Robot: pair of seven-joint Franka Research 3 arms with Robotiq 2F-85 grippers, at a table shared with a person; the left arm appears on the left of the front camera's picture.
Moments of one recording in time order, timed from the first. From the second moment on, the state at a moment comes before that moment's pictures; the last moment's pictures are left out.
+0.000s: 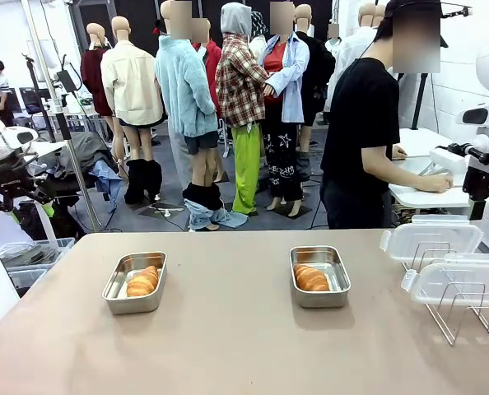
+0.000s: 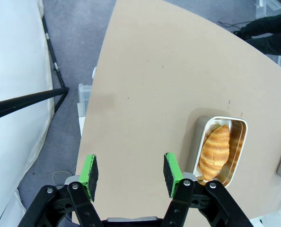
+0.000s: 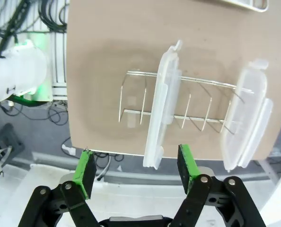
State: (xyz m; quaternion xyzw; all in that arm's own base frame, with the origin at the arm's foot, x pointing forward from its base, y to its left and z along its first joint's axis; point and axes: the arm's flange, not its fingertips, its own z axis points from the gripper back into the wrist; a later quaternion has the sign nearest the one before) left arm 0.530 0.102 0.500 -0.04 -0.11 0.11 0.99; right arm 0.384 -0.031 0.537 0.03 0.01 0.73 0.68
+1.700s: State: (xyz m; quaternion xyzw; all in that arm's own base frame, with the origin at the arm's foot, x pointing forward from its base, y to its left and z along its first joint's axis) left arm 0.530 0.103 0.500 -0.04 -0.11 0.11 0.99; right arm 0.382 -0.031 0.536 0.03 0.01 0.72 0.69
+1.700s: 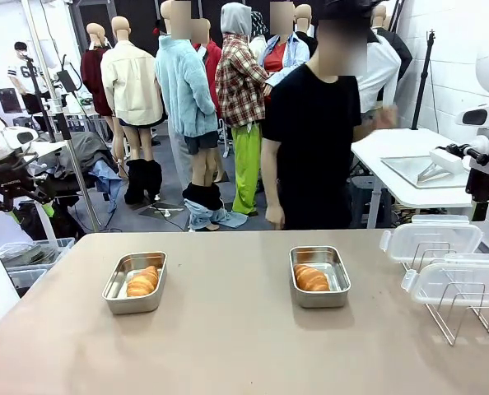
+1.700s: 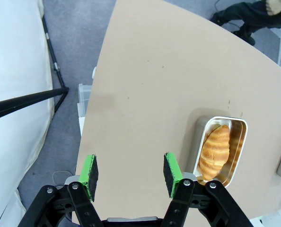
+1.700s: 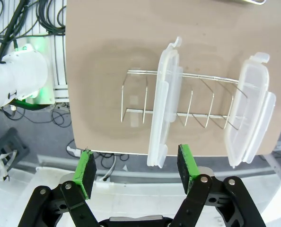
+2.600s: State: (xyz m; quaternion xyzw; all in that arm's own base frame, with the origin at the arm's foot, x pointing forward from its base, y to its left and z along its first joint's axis) left arm 0.530 0.103 0.500 -0.04 -0.11 0.11 0.99; right arm 0.382 -0.031 0.536 0.03 0.01 0.72 0.69
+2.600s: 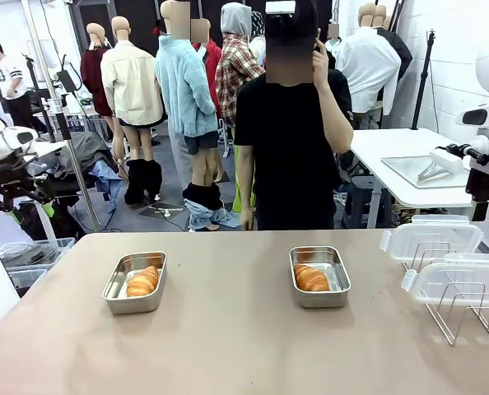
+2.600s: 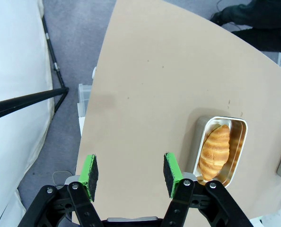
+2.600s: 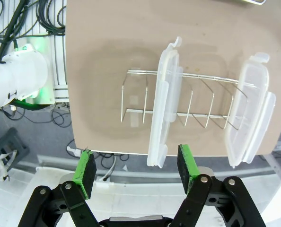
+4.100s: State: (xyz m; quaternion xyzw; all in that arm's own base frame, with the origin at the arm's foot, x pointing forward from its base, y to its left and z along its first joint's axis) left arm 0.530 0.103 0.500 -0.04 -0.11 0.11 0.99; right arm 0.382 -0.031 0.536 0.03 0.01 0.72 0.69
